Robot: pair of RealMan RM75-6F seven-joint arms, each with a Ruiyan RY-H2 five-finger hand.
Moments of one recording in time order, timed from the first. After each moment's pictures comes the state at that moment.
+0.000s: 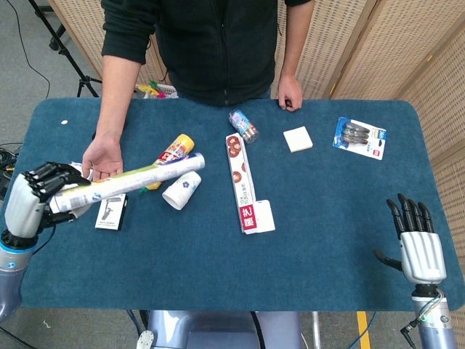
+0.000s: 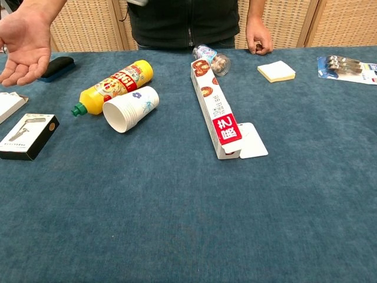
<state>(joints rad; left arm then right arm) -0.53 -1.34 0.00 -1.11 1.56 1.92 -0.71 0.12 -1.25 0.10 -1.59 -1.48 1.52 -0.18</state>
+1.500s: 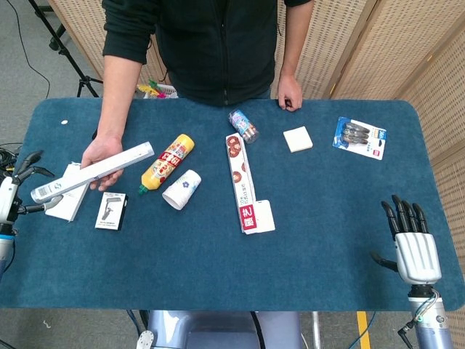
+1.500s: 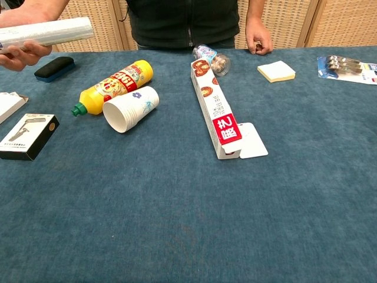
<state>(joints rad) -0.39 -1.49 -0.07 -0.67 1.45 1.35 -1.34 0.12 -1.25 0.10 -1.59 -1.49 1.51 -0.20</state>
